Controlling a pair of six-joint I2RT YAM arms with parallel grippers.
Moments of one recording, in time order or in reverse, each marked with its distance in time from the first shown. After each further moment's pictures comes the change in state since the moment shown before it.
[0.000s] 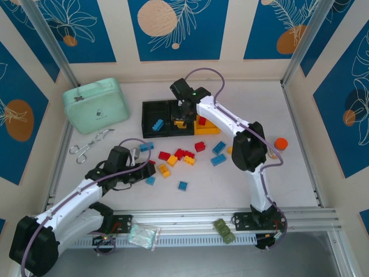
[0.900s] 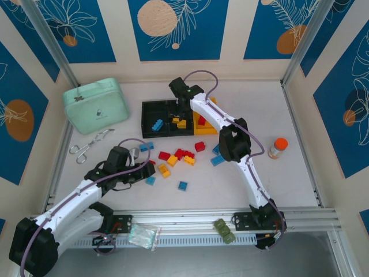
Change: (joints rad) left arm 0.000 -0.016 0.000 -0.010 -0.011 0.000; right arm -0.048 0.284 0.297 -0.068 -0.066 0.045
